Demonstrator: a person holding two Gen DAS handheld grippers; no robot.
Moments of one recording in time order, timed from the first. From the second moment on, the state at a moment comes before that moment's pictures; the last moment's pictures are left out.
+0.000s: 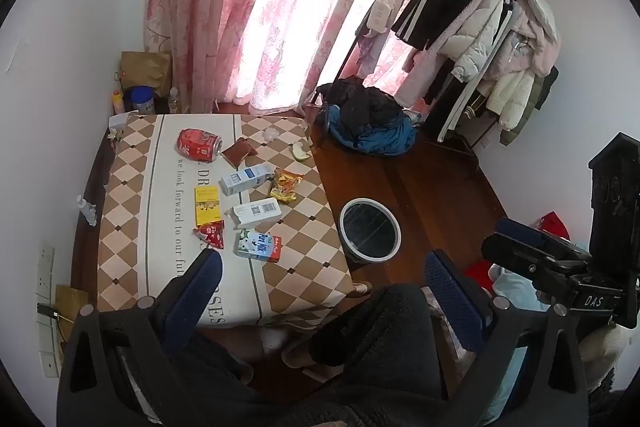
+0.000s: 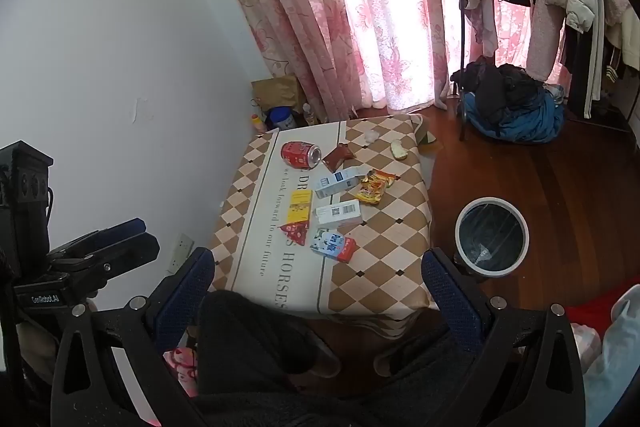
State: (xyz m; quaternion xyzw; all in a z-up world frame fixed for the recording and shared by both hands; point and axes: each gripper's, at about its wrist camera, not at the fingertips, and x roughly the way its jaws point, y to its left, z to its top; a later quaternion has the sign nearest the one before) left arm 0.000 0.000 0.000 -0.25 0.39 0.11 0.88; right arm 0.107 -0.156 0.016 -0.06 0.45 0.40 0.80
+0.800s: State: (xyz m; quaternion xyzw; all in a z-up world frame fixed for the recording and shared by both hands) left arm 0.000 0.000 0.000 -0.24 0.39 0.11 0.88; right arm 0.110 -0.155 0.015 -0.06 0.45 0.40 0.80
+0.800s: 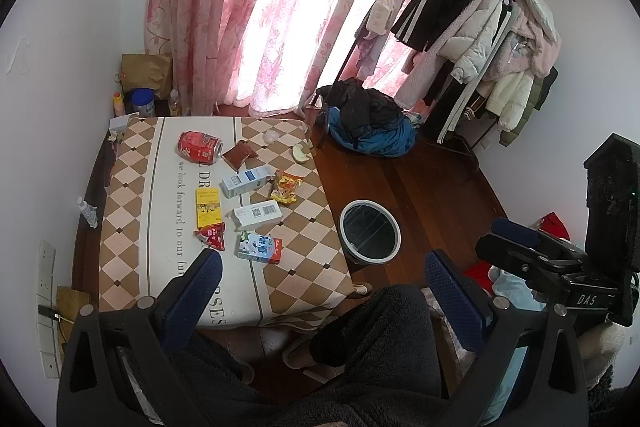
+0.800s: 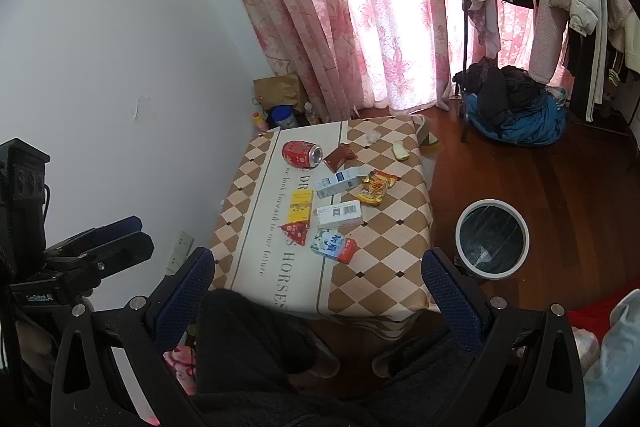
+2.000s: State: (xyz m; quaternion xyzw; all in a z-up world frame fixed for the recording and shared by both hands) left arm 0.005 -0.006 0.012 -0.24 0.39 0.11 0.89; right arm 0.109 -0.157 0.015 -0.06 0.45 0.40 0.80
